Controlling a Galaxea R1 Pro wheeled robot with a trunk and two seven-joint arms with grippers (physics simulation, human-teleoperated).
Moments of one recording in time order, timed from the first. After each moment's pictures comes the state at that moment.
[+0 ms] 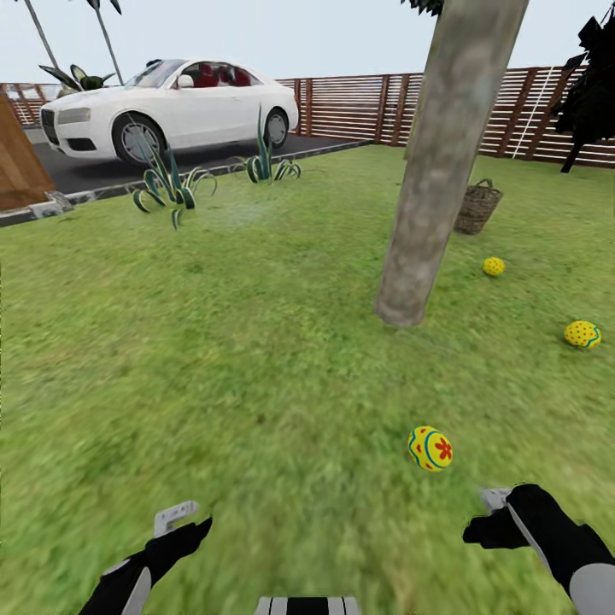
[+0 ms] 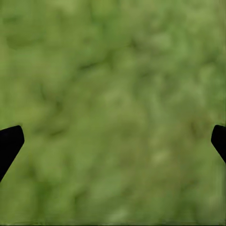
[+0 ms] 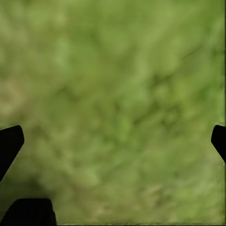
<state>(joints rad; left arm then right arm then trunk) -0.36 0.02 0.33 -0.66 0.08 0.19 -0.25 -0.57 -0.33 0.03 -0.61 0.11 0.81 0.37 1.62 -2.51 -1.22</state>
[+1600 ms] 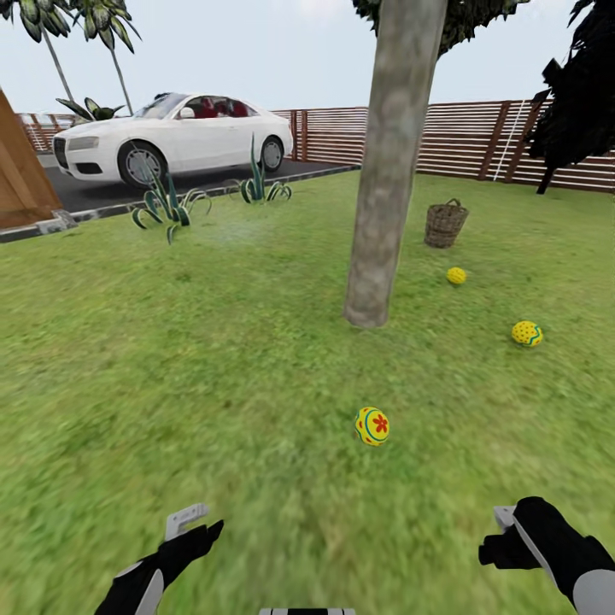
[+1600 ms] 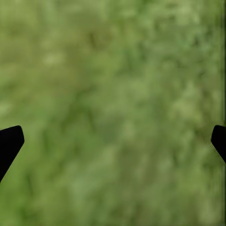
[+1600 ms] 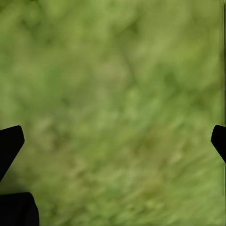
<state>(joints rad) -0.36 -0.02 0.32 -0.65 0.07 0.19 -0.25 -0.57 -0.33 0.03 -0.52 0.10 0.81 0.27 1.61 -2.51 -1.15</state>
